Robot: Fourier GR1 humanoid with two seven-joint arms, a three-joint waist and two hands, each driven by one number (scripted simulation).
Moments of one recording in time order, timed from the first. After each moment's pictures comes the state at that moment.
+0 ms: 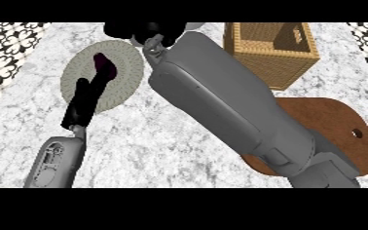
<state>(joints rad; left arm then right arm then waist) -0.30 0.15 0.04 -1.31 -0.17 -0.04 0.19 -1.36 0.00 0.44 -0.97 0.58 -0.34 0.95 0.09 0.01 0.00</state>
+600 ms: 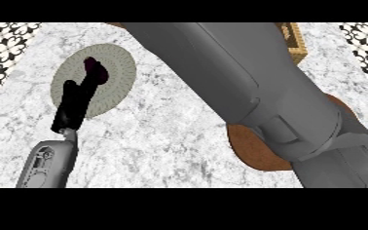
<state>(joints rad) -0.27 0.17 0.08 -1.33 -0.16 -0.03 0.19 -1.70 -0.03 0.32 -0.65 0.57 -0.32 0.98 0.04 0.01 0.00</state>
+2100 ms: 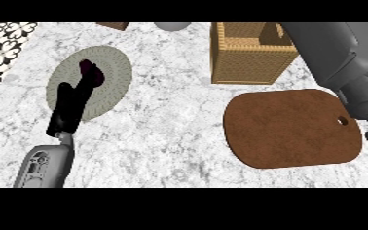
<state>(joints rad) -0.24 0.17 0.09 -1.37 -0.16 -0.03 0.22 -1.49 -0.33 0.28 -0.39 0.68 -0.08 0.60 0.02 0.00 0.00</state>
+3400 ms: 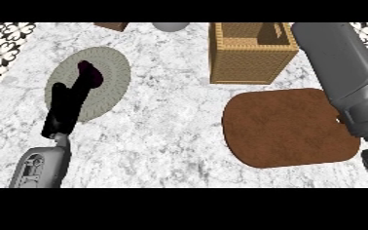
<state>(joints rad) -0.22 0.18 0.10 -1.40 -0.15 -0.04 0.24 -1.23 -0.35 -0.02 -0.44 0.54 -0.59 0.38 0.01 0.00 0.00</state>
